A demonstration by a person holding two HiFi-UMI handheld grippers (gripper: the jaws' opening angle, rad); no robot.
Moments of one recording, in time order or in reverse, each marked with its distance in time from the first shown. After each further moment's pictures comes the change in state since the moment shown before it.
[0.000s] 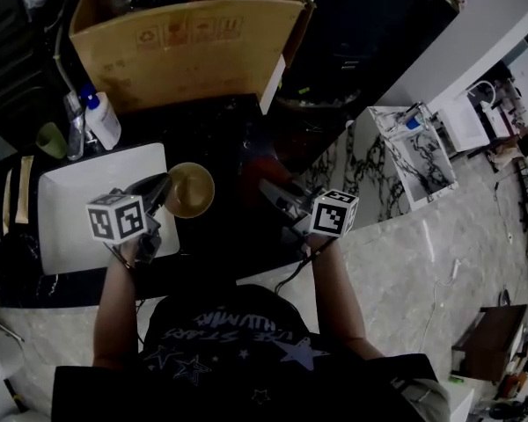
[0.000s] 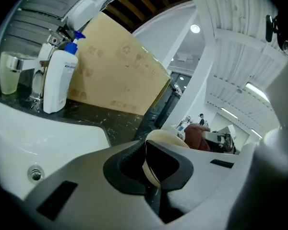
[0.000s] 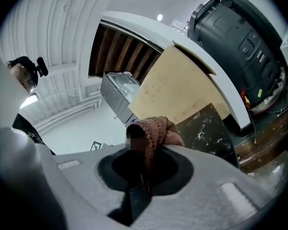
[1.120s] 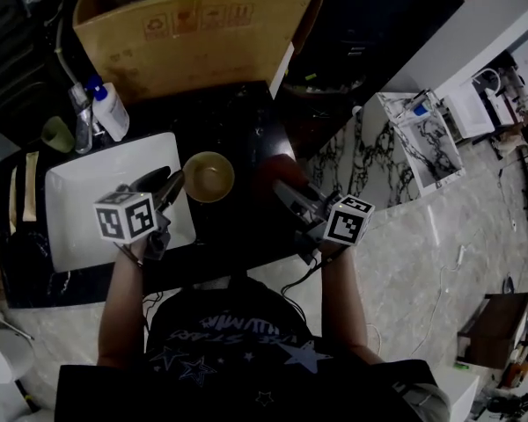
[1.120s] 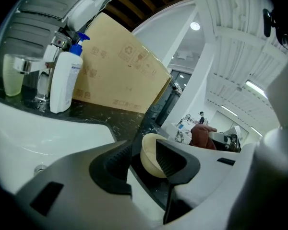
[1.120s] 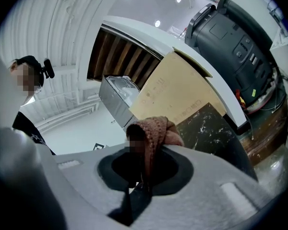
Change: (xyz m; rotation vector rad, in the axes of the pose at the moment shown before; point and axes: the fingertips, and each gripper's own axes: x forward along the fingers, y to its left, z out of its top) left arm -0.013 0.009 -0.006 0.011 0.021 0.002; right arm -0.009 0.024 -0.015 0.016 -0.067 -0.051
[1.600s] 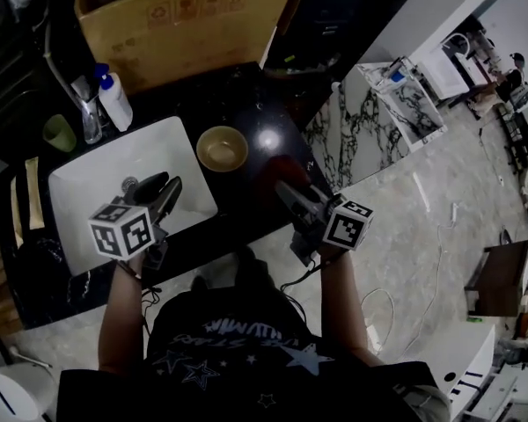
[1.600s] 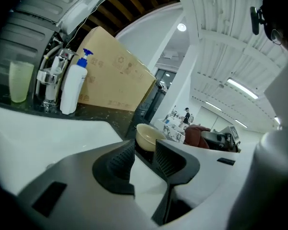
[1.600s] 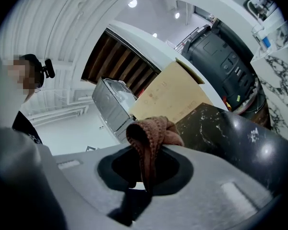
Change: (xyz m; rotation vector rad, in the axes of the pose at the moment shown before) left arm -0.085 0.001 -0.025 0.090 0.021 -0.148; right arm -0.008 0.077 -0.061 -0.013 -0.126 -0.163
